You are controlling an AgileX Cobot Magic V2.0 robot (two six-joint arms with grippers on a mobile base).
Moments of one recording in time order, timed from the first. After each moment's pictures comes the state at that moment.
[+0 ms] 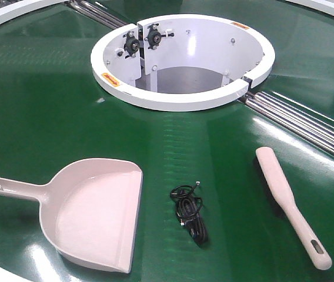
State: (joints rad) left arm -0.09 -0.01 0.03 0.02 0.13 0.01; right arm -0.06 -0.01 0.03 0.01 0.09 0.00
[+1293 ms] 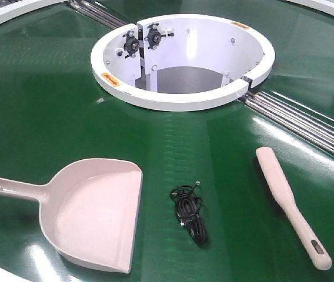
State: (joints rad) left arm -0.09 -0.01 0.03 0.02 -0.09 0.01; right arm -0.06 -0.01 0.03 0.01 0.09 0.00
